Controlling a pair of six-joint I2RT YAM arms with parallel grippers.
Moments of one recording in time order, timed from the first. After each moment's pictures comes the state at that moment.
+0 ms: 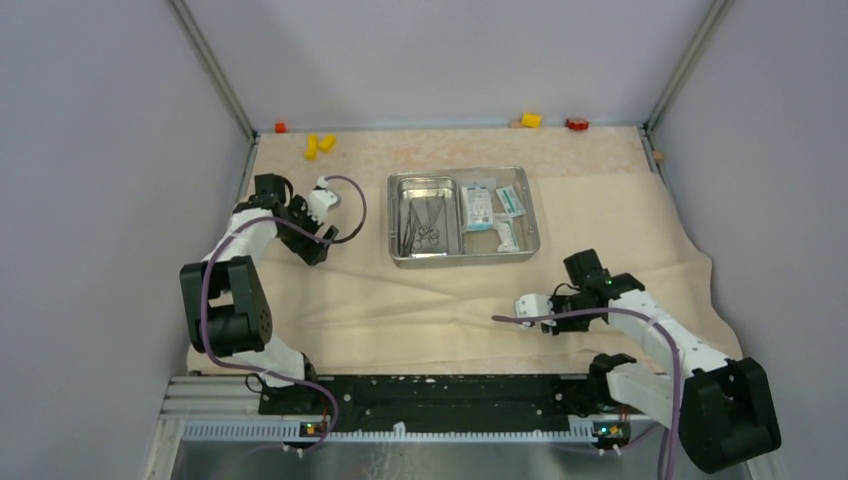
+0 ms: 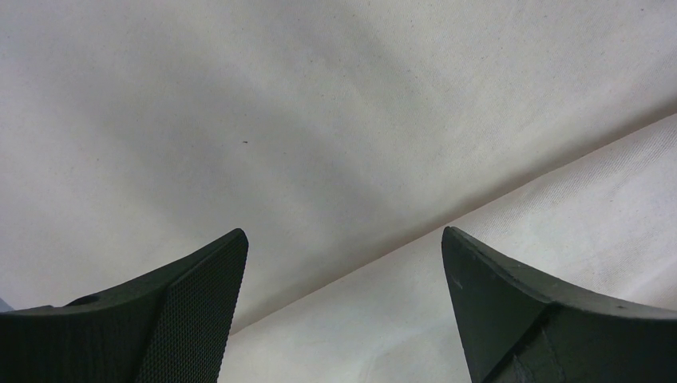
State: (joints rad) left arm 0.16 1.58 1.06 -0.63 0.36 0.84; right arm 0.29 1.01 0.47 -0.80 -0.33 -1.35
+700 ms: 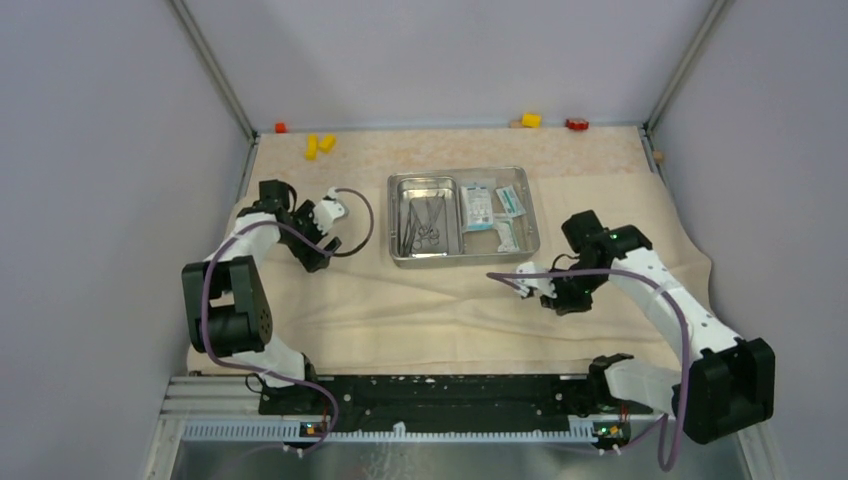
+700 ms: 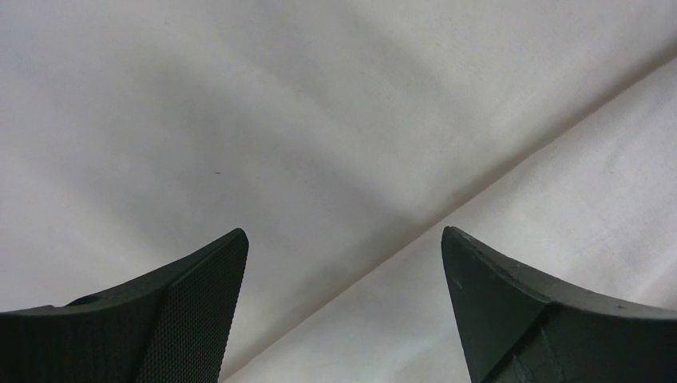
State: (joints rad) left arm 0.15 1.58 1.00 -0.63 0.41 1.04; right arm 0.33 1.16 0.88 -1.23 -0.39 -1.32
